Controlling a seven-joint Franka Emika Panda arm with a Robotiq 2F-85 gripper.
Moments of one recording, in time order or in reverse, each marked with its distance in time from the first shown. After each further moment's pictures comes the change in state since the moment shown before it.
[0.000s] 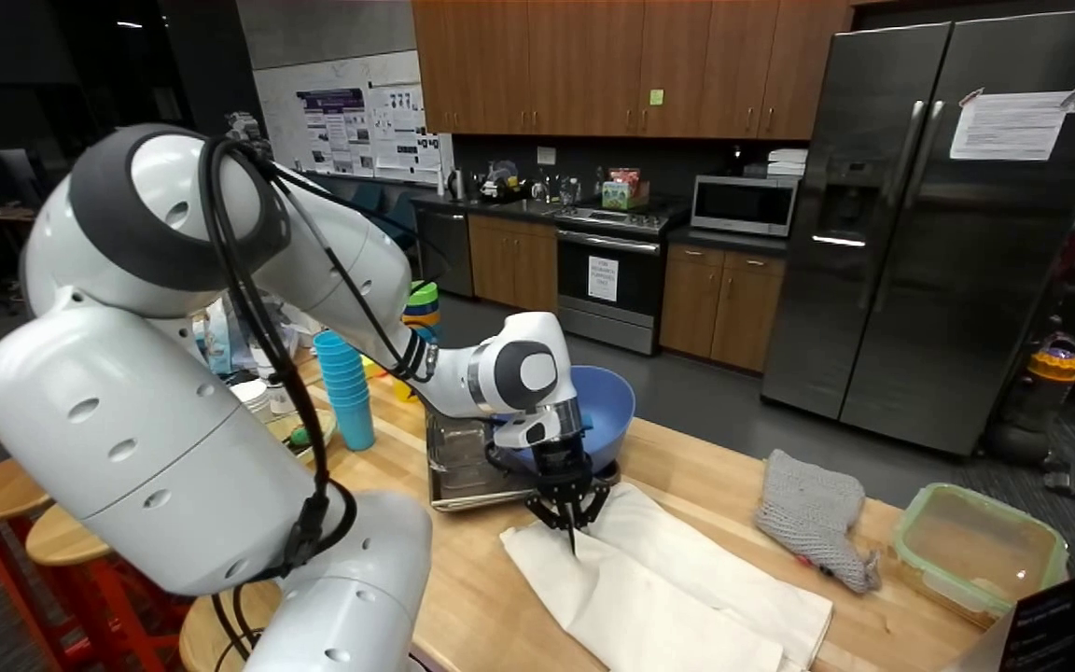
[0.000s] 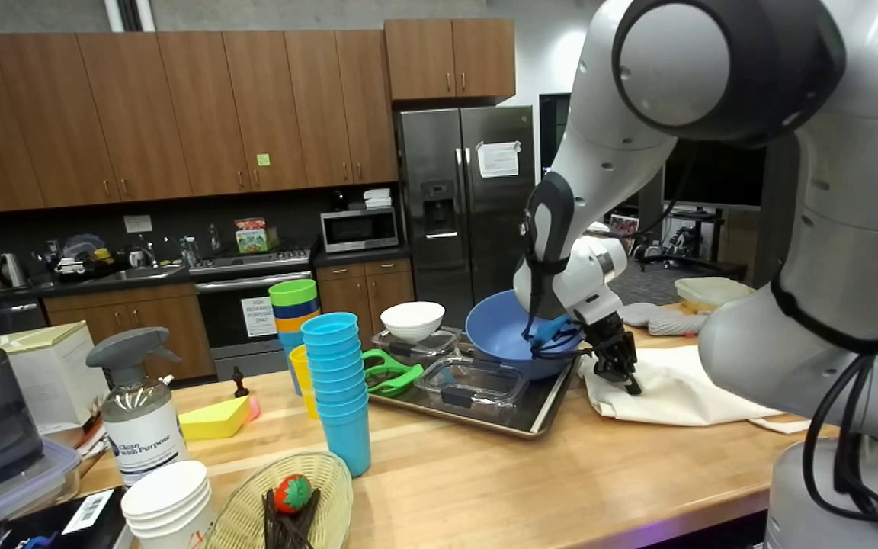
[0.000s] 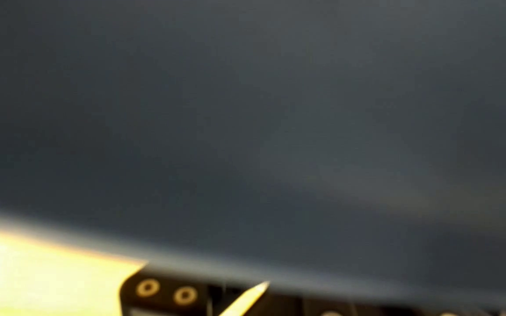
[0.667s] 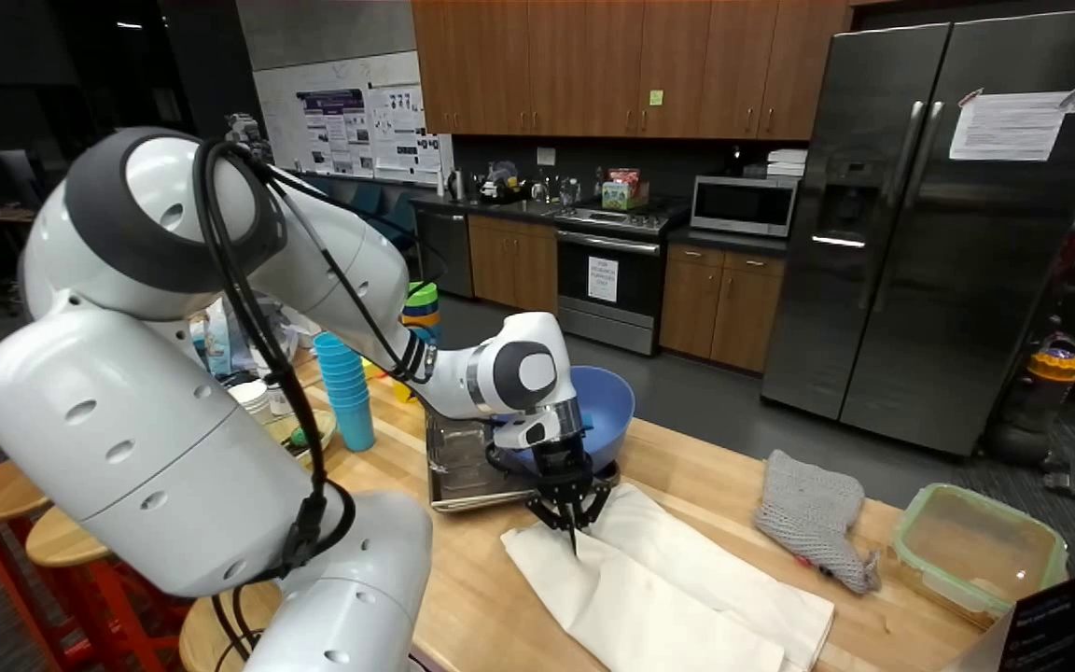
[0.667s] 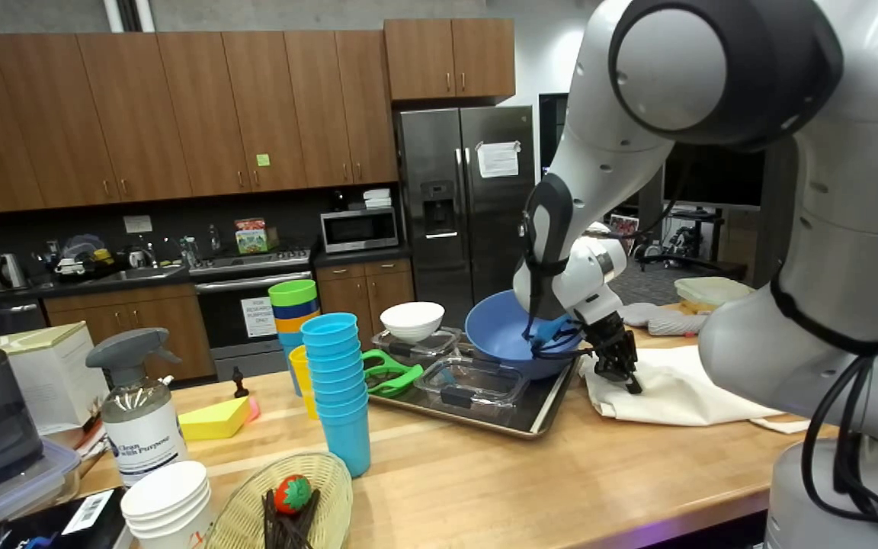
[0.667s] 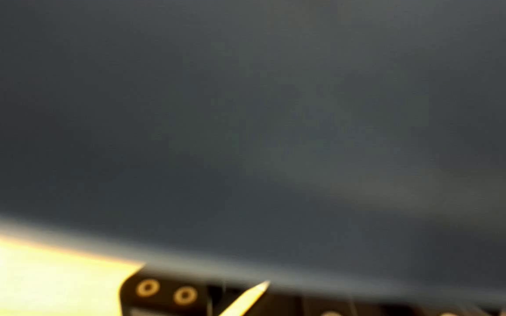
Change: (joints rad) arm -0.005 -0.011 0.007 0.000 0.001 0.000 0.000
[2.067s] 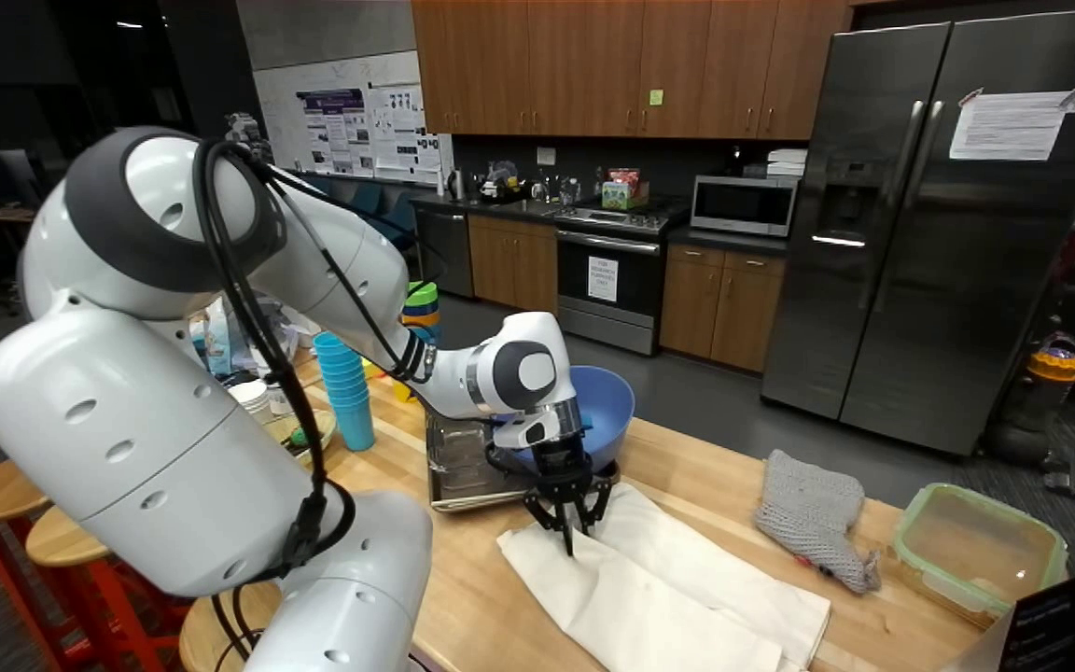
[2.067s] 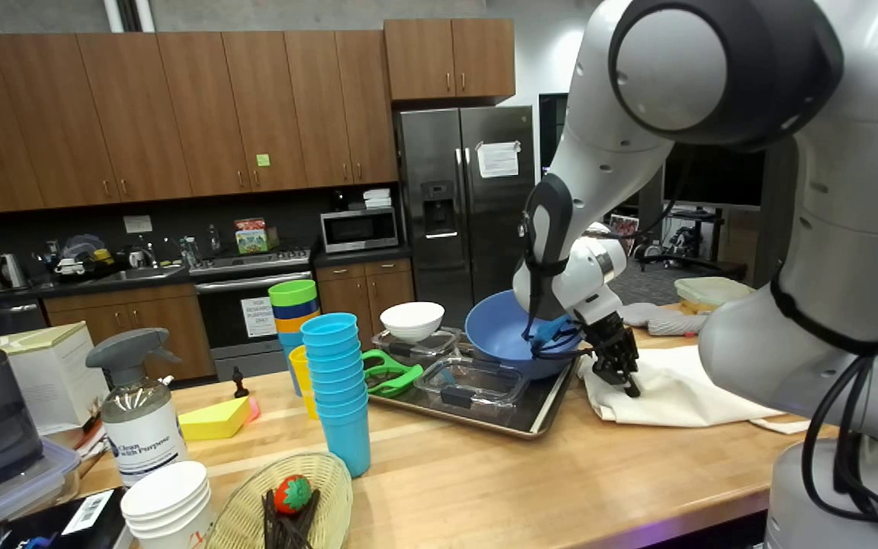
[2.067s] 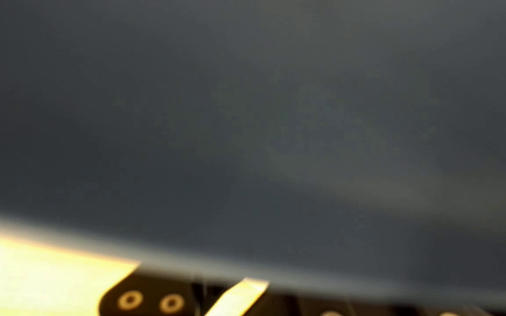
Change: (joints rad) arm 0.001 0.000 0.001 0.000 0.000 0.000 -0.003
